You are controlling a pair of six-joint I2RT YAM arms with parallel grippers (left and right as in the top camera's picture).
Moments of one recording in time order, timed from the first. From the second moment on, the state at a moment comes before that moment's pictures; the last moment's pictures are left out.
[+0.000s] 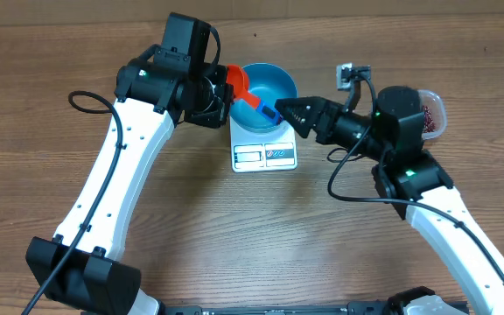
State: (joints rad) left arm -0.32 1.72 1.74 -1.06 0.24 -1.68; right arm 0.32 1.30 0.92 0.09 -0.64 0.81
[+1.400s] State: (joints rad) left arm -0.34 1.72 1.74 -1.10 0.31 -1.70; right arm 0.45 1.30 0.92 0.09 -0.44 0.91
